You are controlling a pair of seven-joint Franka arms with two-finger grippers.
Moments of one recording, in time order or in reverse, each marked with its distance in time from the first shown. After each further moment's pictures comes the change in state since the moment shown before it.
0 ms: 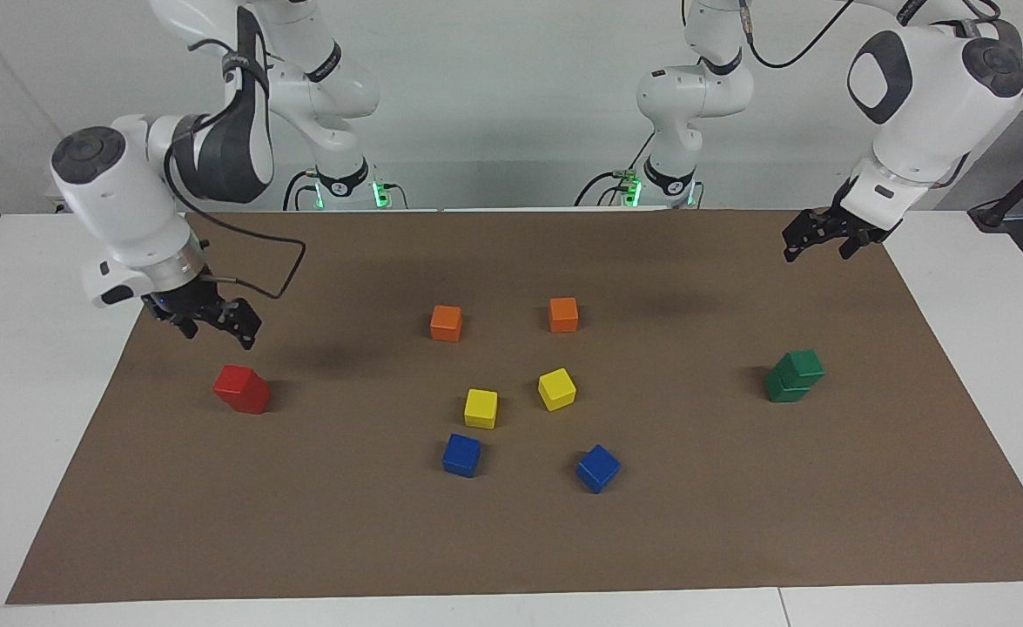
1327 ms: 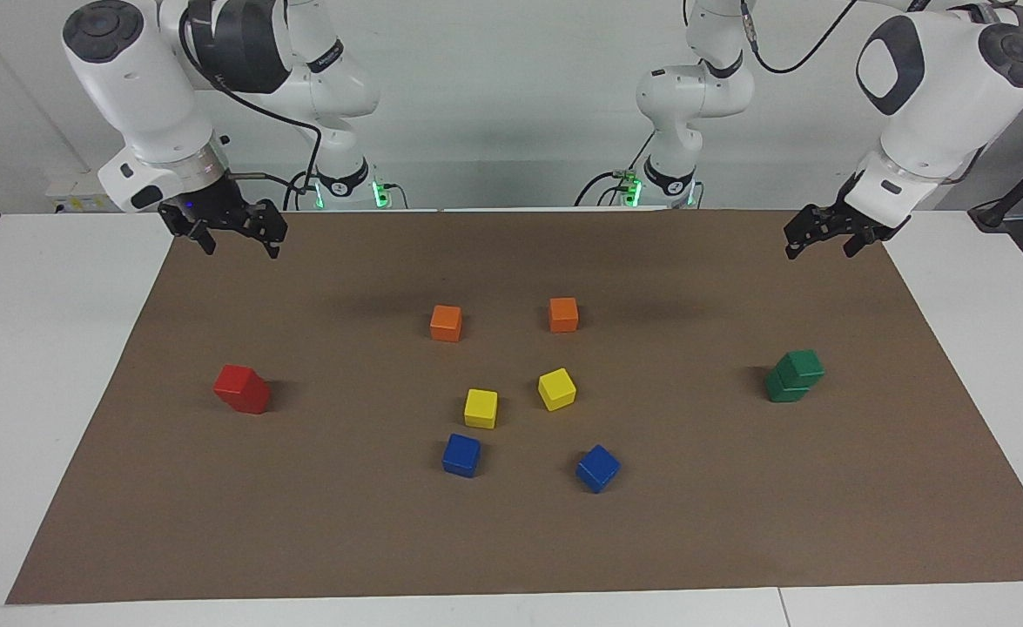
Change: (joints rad) left arm -0.014 0.024 -0.001 0.081 0.000 -0.076 0.000; right arm 0.008 -0.088 0.032 0.015 0.000 -0.191 -0.024
